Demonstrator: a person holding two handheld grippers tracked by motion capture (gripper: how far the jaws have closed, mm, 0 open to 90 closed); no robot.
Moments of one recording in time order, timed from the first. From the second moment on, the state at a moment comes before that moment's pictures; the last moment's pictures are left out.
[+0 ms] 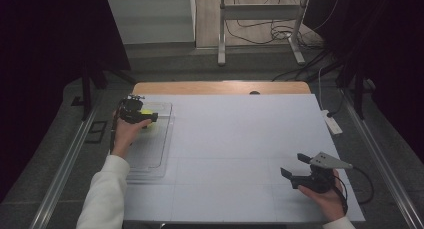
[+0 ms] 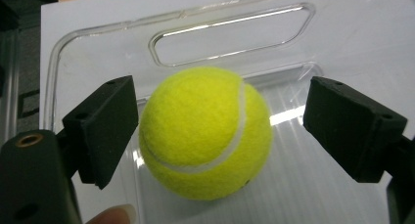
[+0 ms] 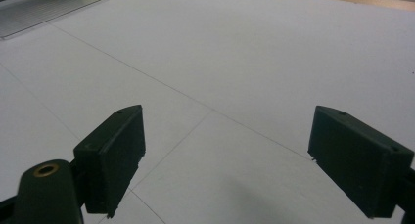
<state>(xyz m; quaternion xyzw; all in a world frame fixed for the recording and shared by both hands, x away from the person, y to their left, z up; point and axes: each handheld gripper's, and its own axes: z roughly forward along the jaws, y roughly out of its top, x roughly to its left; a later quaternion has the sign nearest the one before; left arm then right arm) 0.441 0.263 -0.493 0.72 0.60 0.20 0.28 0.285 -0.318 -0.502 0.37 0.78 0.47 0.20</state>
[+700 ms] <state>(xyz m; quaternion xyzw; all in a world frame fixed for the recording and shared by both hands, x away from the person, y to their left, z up) 0.415 0.268 -0.474 0.71 0.57 0.20 0.36 0.288 -0.318 -0.502 0.36 0.78 0.47 0.20</state>
